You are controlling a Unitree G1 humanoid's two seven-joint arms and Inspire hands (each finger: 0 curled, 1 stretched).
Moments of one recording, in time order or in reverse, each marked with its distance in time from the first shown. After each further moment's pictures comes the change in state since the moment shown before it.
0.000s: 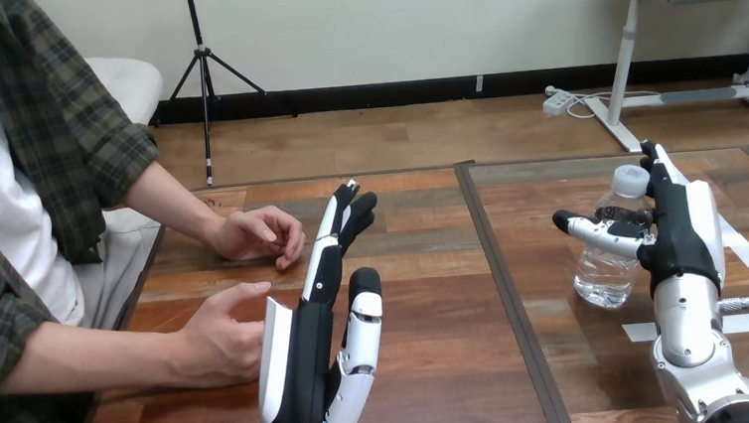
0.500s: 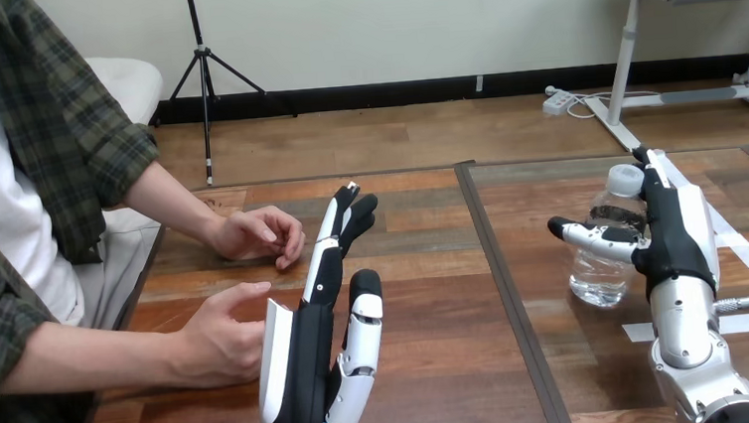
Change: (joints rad) left arm 0.003 0.000 -0.001 0.000 -0.003 0.000 -0.005; right arm 0.000 0.000 0.012 0.004 -0.007 0.017 0.017
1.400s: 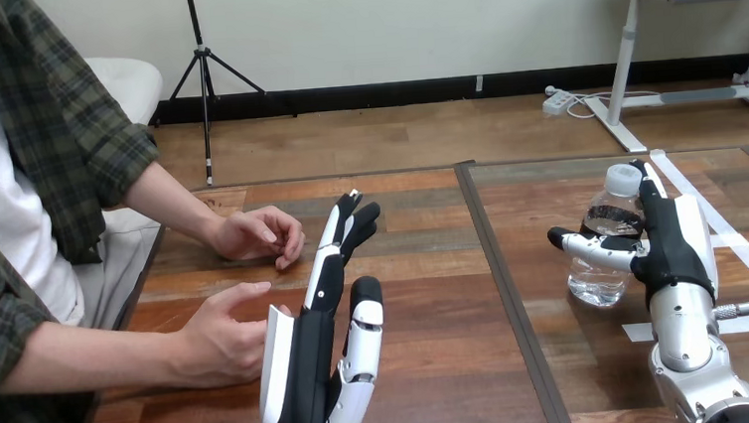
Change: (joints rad) left arm 0.018 0.001 -0.002 -0.001 -0.011 0.000 -0.017; right arm 0.000 0.001 0.001 0.015 0.002 0.023 0.017
